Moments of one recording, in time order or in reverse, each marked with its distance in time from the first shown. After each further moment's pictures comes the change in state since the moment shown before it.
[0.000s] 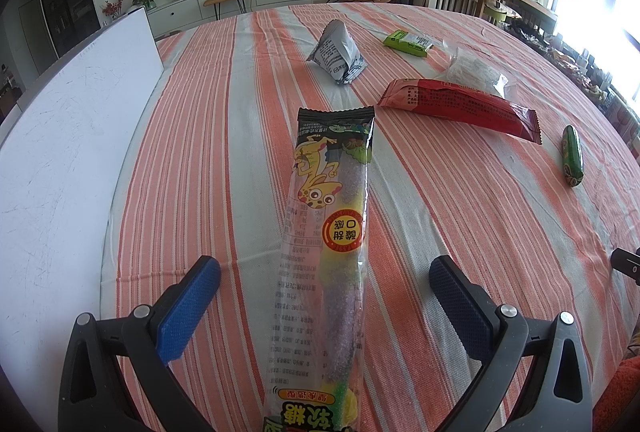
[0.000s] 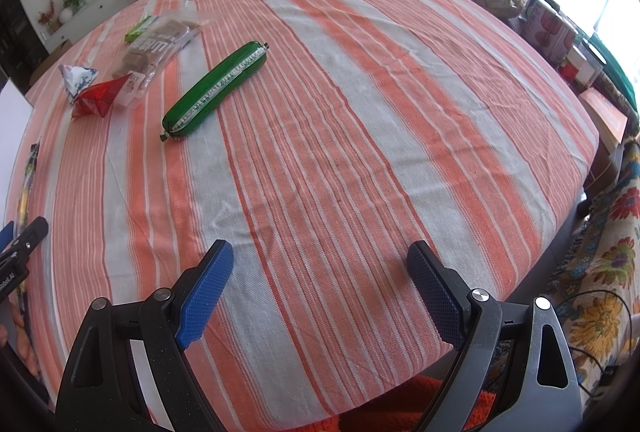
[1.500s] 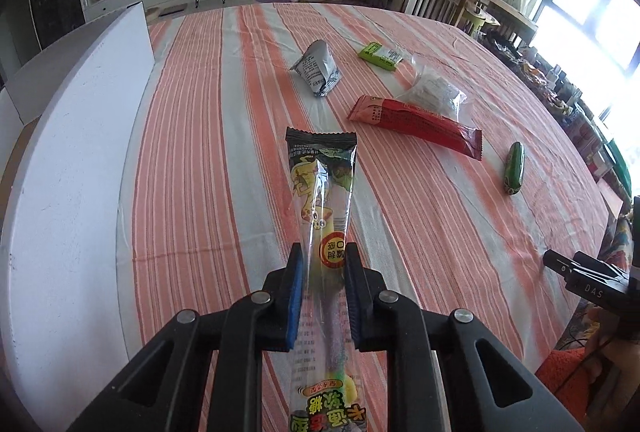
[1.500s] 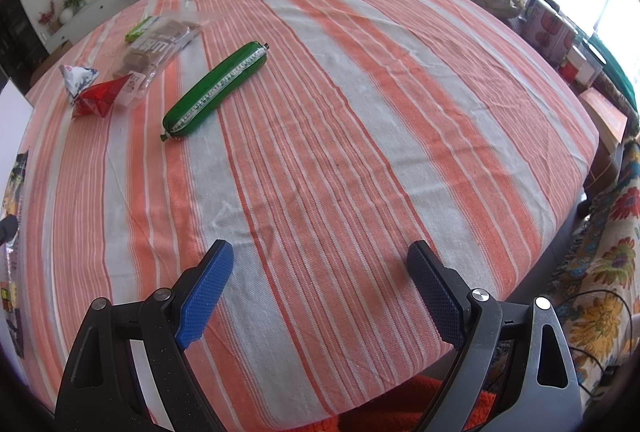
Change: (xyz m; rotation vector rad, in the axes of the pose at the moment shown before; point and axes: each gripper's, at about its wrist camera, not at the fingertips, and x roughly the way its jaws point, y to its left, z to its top) left arm -0.050 0.011 0.008 -0.051 0.060 -0.164; right arm 0.000 -0.001 0.000 -0.001 0.000 0.001
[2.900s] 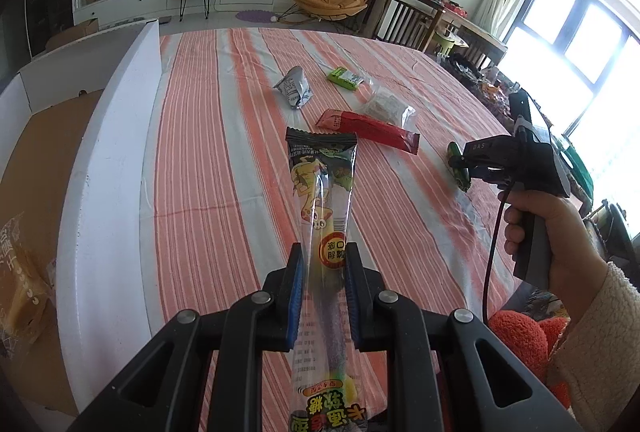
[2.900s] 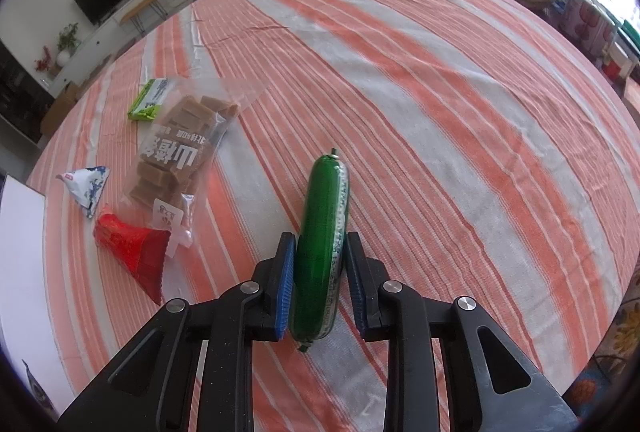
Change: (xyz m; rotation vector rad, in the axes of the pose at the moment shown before) left arm -0.079 0.004 -0.038 -0.016 -0.083 -0.119; right arm 0.041 0.039 0.095 0.195 0.017 0.144
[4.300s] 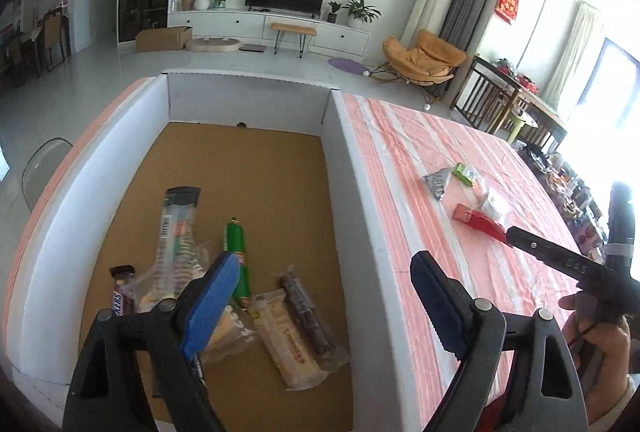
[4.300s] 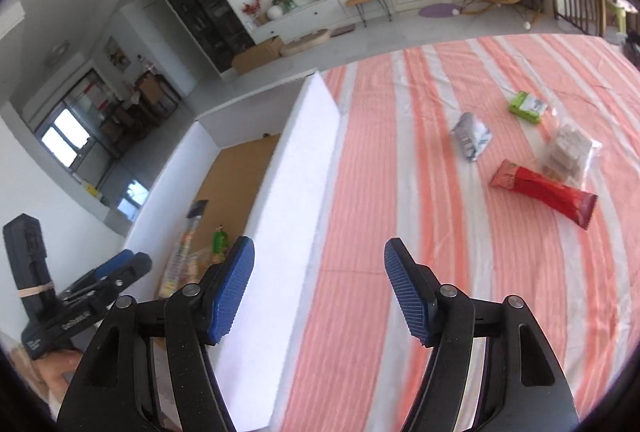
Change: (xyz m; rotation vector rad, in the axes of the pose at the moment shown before) left arm -0.091 0.131 0.013 -0.174 -0.186 0.171; right arm -0.104 0.200 -0.110 -0.456 -0.120 0.342
